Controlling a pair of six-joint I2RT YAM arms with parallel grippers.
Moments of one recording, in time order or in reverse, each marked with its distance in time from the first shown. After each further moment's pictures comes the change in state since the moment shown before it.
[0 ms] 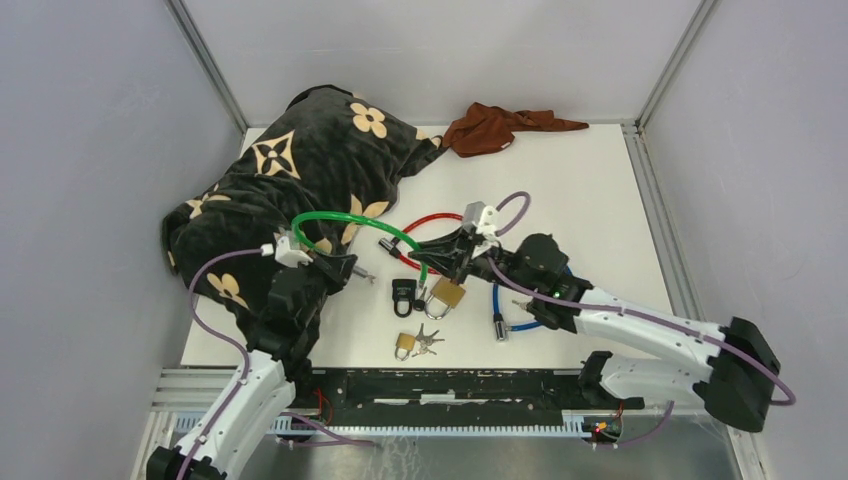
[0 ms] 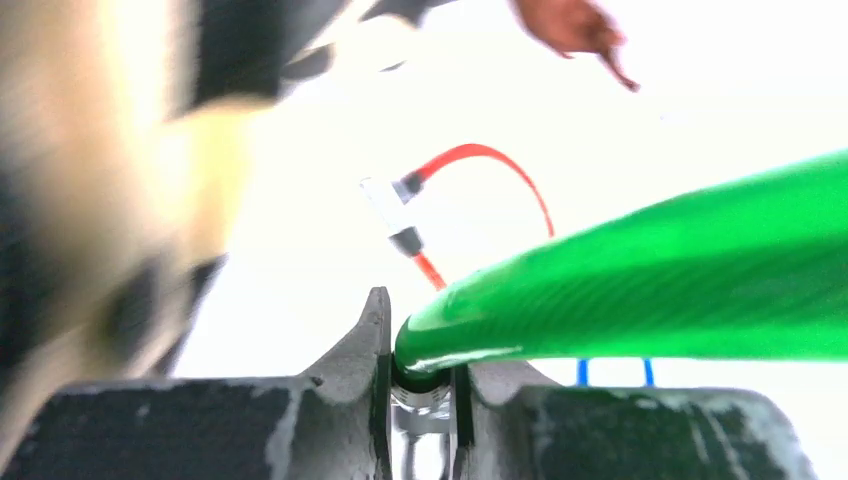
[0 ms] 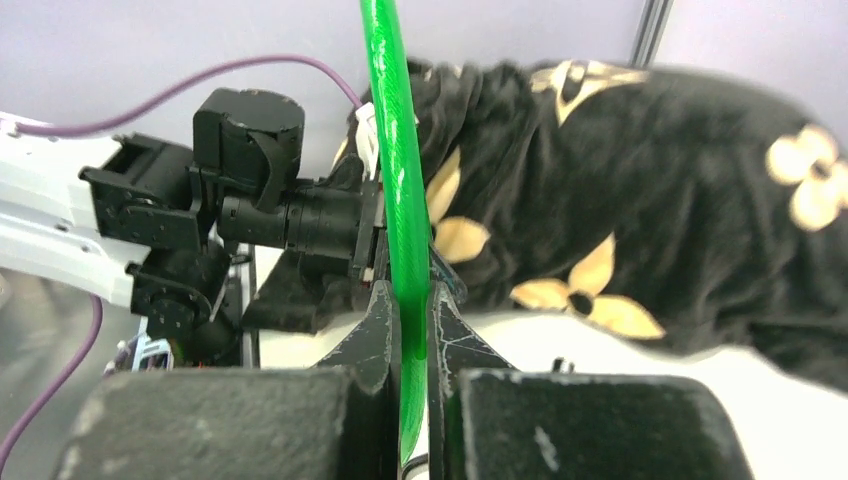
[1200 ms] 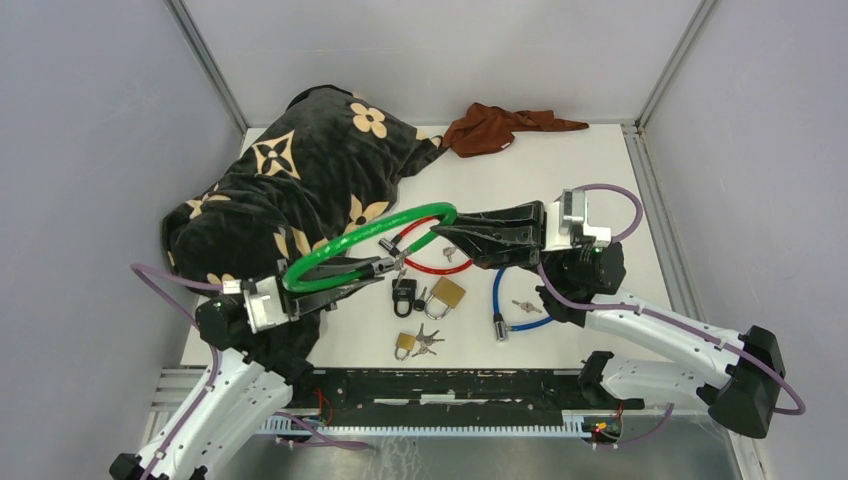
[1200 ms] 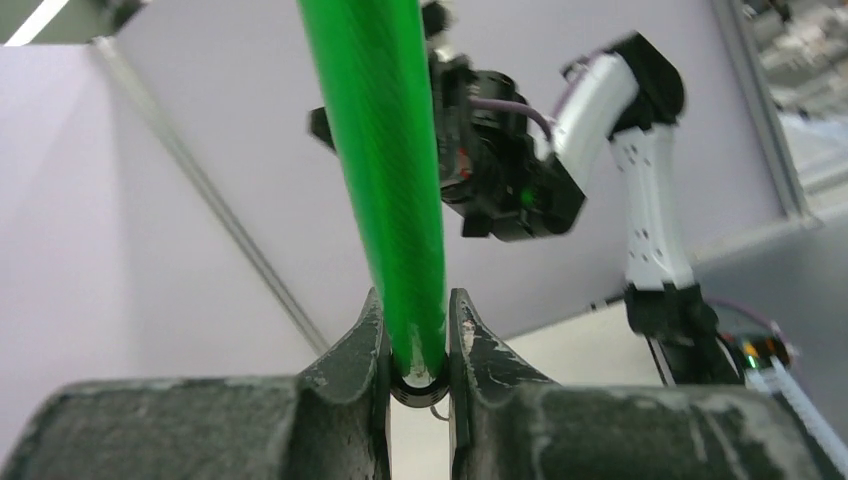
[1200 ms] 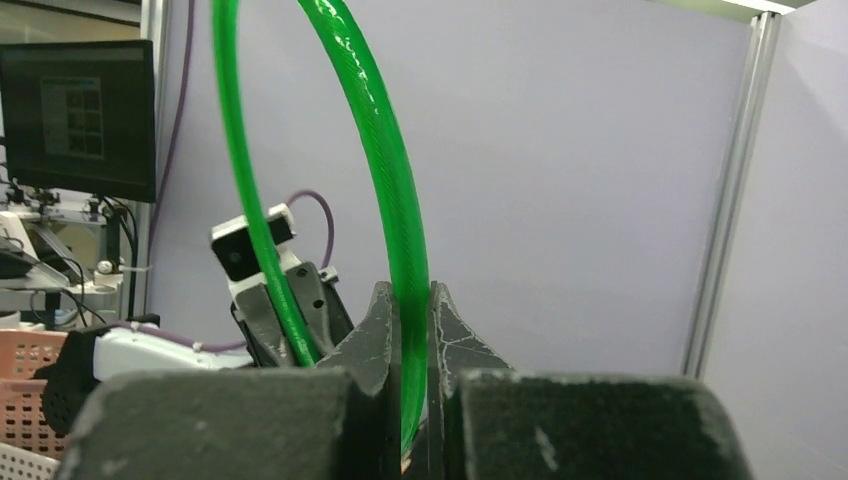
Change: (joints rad) left arm -0.188 0.012 0.408 0.837 1.105 0.723; right arm -0.026 -0.098 0.117 0.523 -0.157 0.164
